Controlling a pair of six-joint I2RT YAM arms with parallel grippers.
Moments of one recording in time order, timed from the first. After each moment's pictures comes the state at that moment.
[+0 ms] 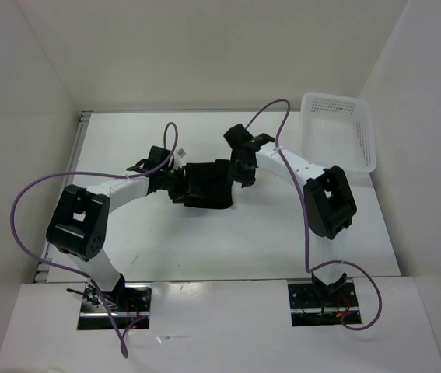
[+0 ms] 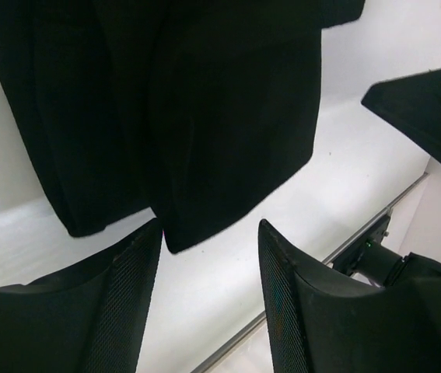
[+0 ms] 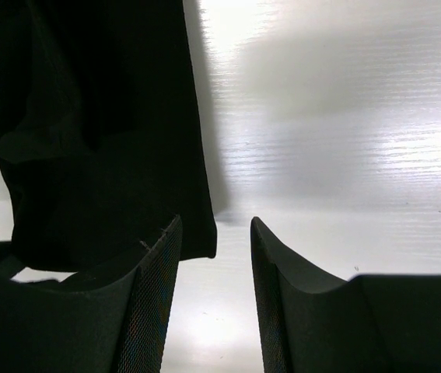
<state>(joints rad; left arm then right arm) -0.33 1.68 0.99 -0.24 0.51 -0.63 0.58 1.94 1.57 -0.81 0.11 0.72</state>
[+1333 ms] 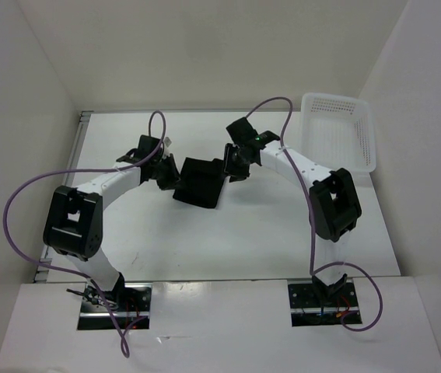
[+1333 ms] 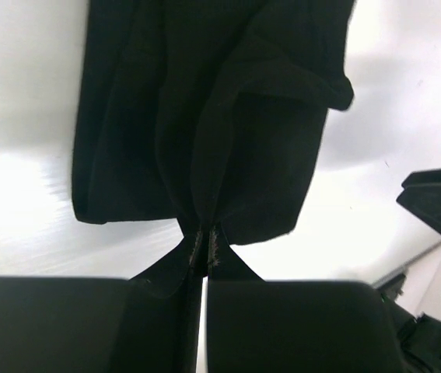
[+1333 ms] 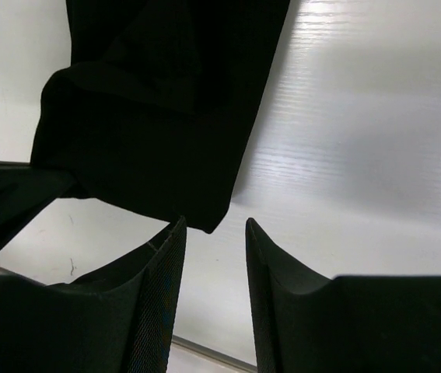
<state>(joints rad) -0.25 1.68 1.10 -0.35 0.38 -0.60 0.56 1.90 1.58 -0.72 -0.08 0.70</state>
